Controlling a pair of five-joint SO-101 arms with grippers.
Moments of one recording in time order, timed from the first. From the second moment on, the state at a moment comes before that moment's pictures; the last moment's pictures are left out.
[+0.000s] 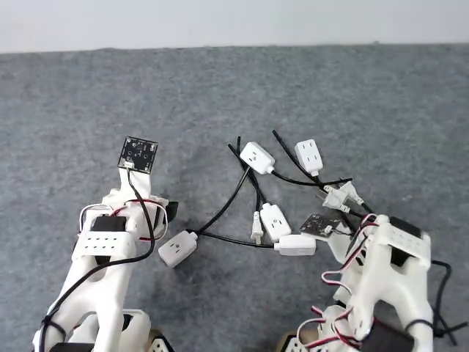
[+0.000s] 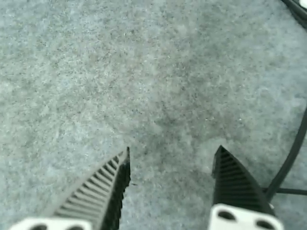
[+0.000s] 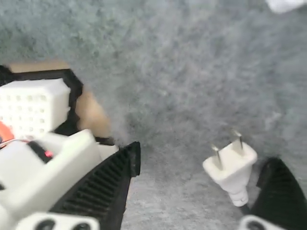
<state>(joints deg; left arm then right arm) -3.8 -28.6 65.3 35.0 -3.0 24.3 -20.6 61.1 78.8 78.2</state>
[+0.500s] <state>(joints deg) -3.7 -28.6 65.3 35.0 -3.0 24.4 -20.6 62.4 69.9 78.2</state>
